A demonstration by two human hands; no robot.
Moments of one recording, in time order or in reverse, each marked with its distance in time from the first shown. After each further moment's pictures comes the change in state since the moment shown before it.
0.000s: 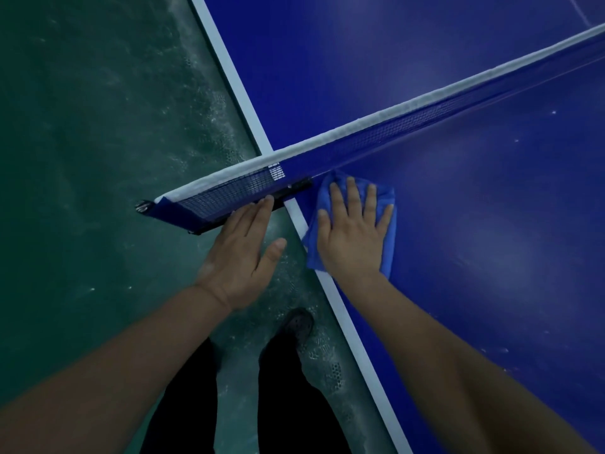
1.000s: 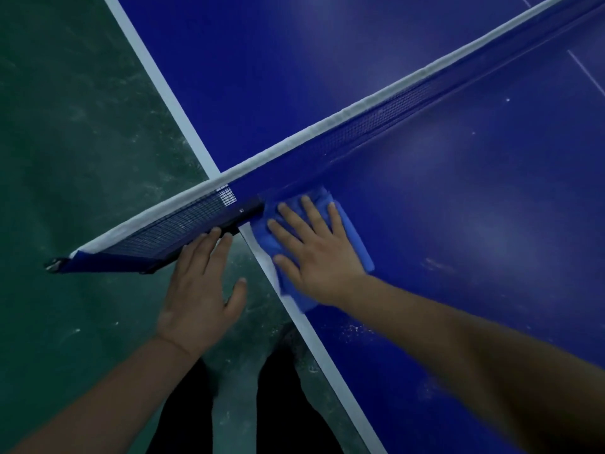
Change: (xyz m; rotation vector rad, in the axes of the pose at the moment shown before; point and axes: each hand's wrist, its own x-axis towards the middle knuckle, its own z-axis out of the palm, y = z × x) left_hand 0.007 0.001 0.023 0.213 0.139 0.030; right_hand 0.009 0.045 -0.004 -0.048 -0.049 -0.531
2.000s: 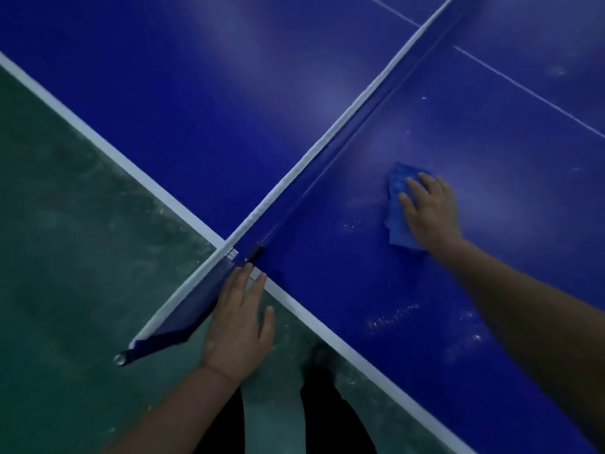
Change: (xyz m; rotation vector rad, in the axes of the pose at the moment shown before) left_hand 0.028 -0.004 -0.024 -0.061 -0.138 0.288; right_hand -0.071 0.148 -0.037 0.228 0.250 0.968
